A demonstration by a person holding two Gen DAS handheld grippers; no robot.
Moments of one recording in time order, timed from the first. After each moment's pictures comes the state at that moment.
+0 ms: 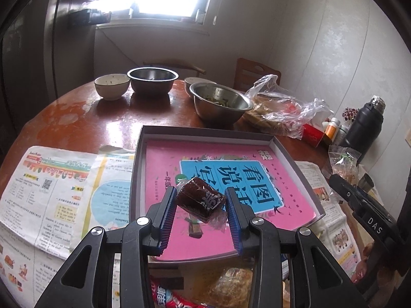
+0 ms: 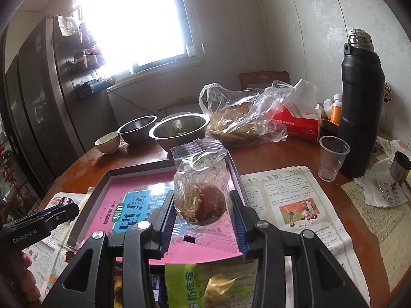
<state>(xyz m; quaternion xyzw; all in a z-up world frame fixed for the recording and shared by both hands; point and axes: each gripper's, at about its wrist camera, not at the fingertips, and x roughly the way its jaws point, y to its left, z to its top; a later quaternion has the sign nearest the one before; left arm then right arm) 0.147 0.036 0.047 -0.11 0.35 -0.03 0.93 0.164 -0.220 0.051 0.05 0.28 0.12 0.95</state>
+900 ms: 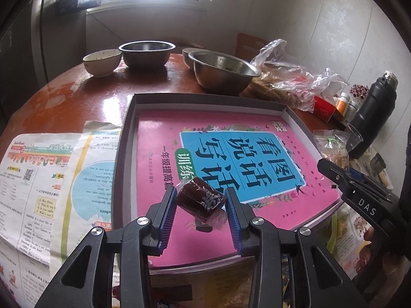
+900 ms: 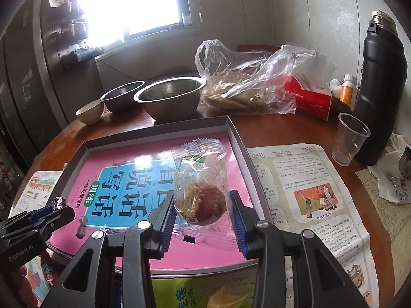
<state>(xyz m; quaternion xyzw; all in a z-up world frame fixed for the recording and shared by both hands) 0.176 0.032 0.000 -0.09 0.40 -0.04 0.91 0.208 -0.194 0.006 0.01 0.35 0.09 0.93</state>
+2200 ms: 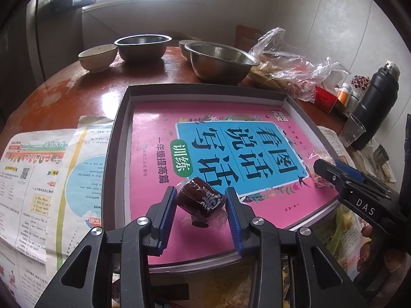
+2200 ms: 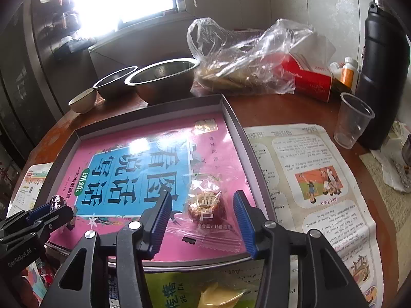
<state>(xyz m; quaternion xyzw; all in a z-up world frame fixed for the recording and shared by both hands) 0.180 0.025 -0.007 -0.08 0.42 -0.04 0.90 0.214 -0.197 -0.009 0.02 0.39 0.09 0.92</state>
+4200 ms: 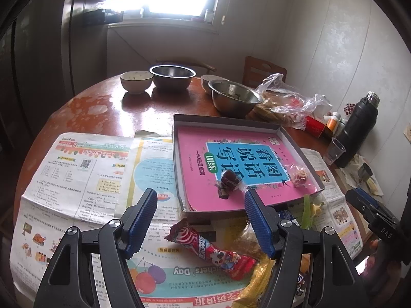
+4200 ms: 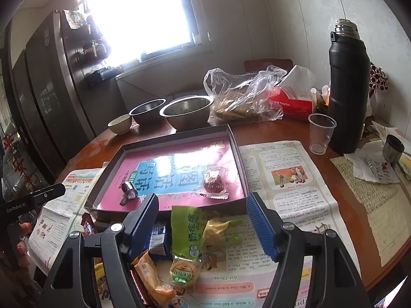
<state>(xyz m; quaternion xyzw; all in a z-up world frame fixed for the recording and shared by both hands) 0.078 0.072 0.064 -0.10 0.36 -0.01 0.93 0.100 -0.237 0.050 0.05 0.31 0.14 0.94</state>
